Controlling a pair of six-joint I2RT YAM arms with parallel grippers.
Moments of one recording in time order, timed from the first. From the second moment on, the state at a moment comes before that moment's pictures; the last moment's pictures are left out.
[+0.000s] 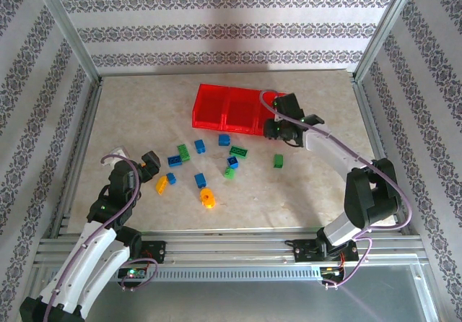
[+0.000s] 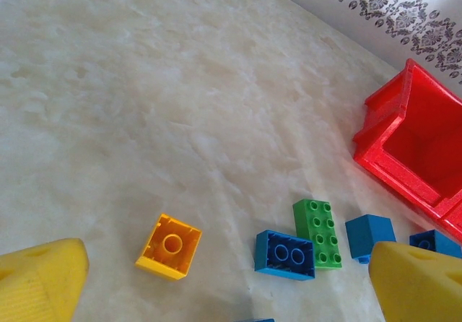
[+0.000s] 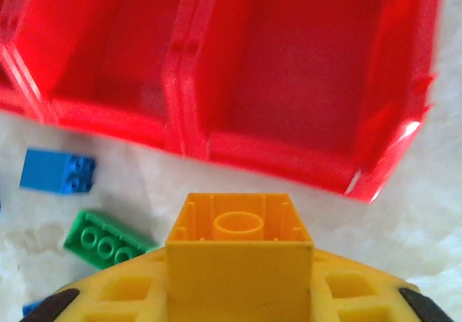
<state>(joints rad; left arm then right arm) -0.25 0.54 0.40 -0.41 -0.36 -0.67 0.36 1.58 1.17 -0.52 0.00 0.37</state>
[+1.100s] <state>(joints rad) -0.25 0.51 0.40 -0.42 -0.35 -0.61 0.30 1.97 1.43 -0.49 0.06 0.30</state>
